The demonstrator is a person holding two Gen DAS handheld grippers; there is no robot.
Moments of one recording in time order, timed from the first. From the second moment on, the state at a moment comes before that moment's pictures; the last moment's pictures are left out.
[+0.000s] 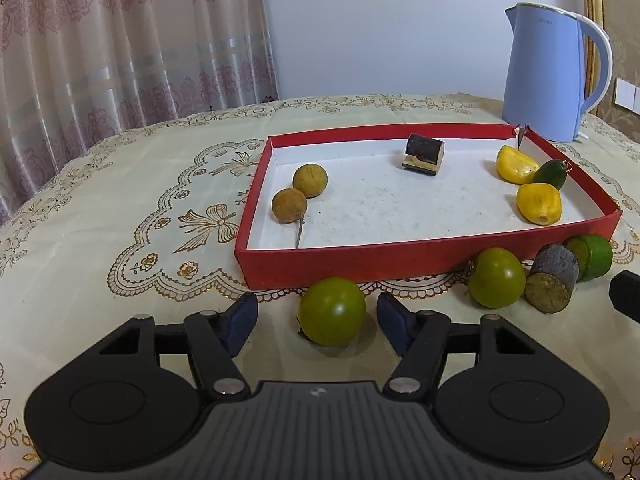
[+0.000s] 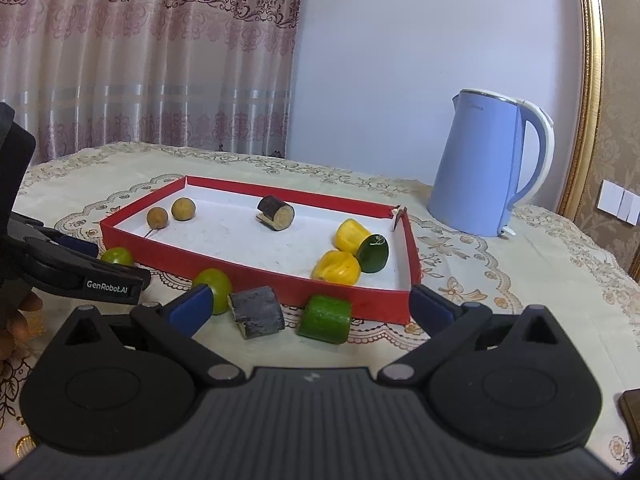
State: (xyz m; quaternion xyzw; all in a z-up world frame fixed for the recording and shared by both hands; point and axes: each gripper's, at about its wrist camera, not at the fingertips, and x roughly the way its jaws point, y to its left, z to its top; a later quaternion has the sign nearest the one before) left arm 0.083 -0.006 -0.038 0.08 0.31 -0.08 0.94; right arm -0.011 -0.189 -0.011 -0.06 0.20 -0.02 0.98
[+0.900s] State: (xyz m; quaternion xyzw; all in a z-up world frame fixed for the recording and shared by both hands) left arm 0.076 0.015 -0.035 0.01 0.30 -0.10 0.95; right arm -0.007 -0.197 -0.022 -0.07 0.22 -0.03 0.97
